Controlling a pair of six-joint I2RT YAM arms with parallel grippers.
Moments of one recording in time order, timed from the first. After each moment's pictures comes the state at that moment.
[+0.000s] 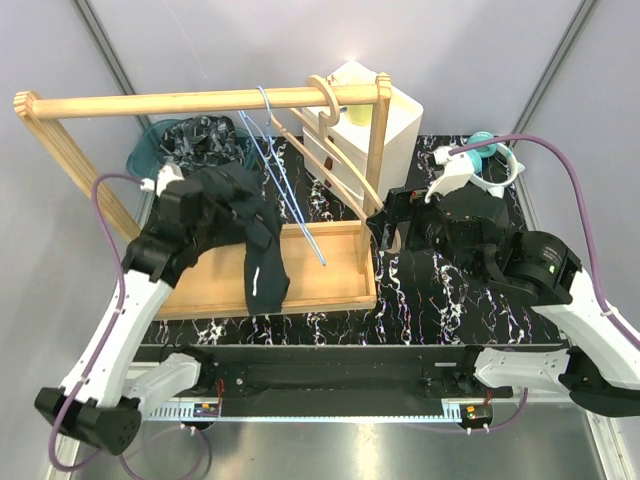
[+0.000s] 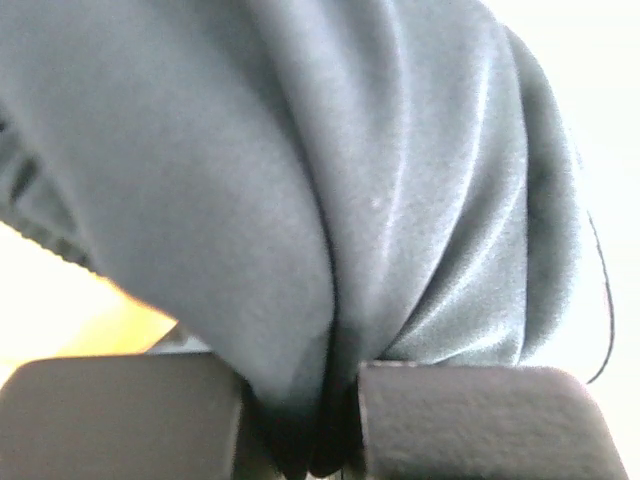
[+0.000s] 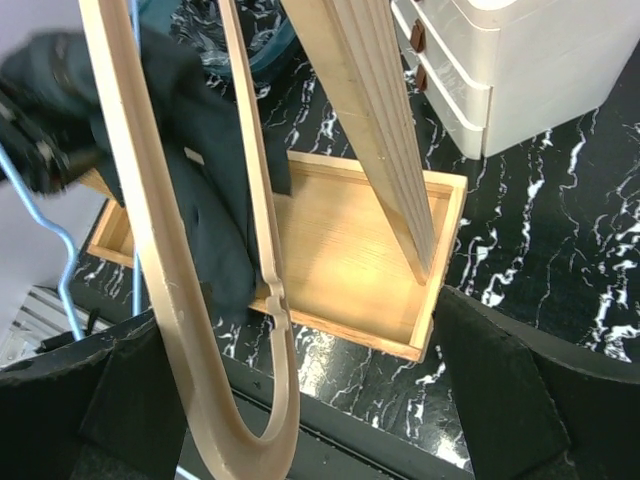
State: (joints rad) left arm -0.37 0.95 1.12 -0.74 -0.23 -0.99; right arm 1.01 1.08 1.63 -0.93 0.46 0.53
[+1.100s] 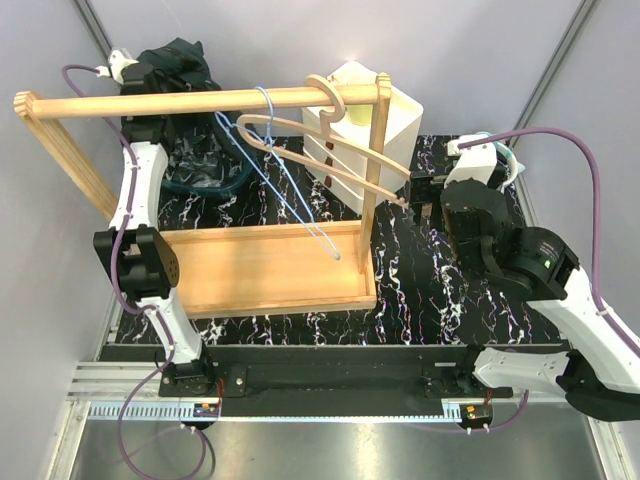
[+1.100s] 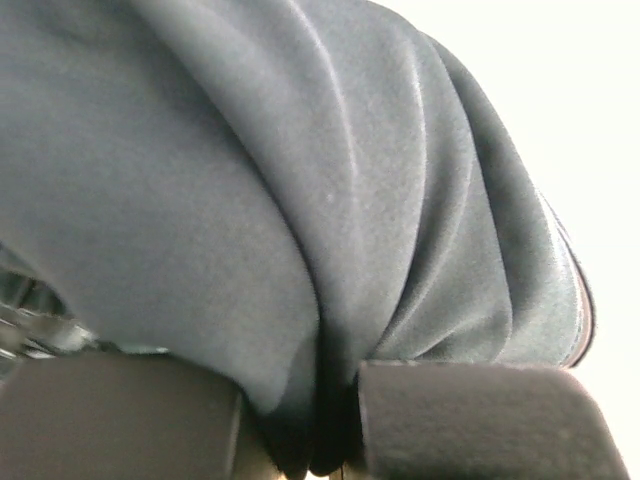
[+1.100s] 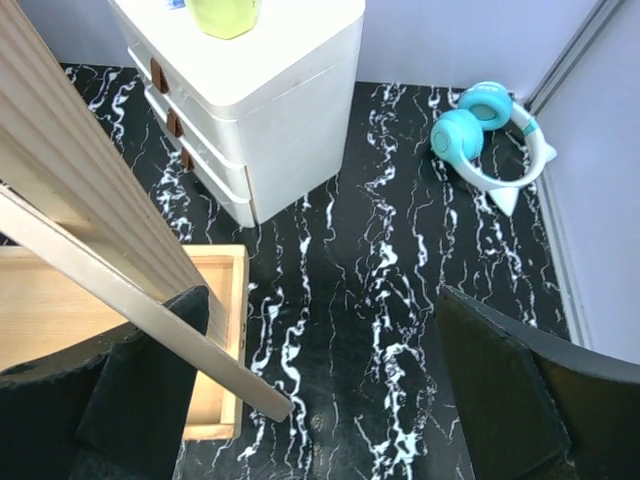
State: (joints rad) left arm 0.10 1.90 1.97 -0.18 0.01 -0.88; right arm 0.93 1.09 1.61 -0.95 0.87 0.31
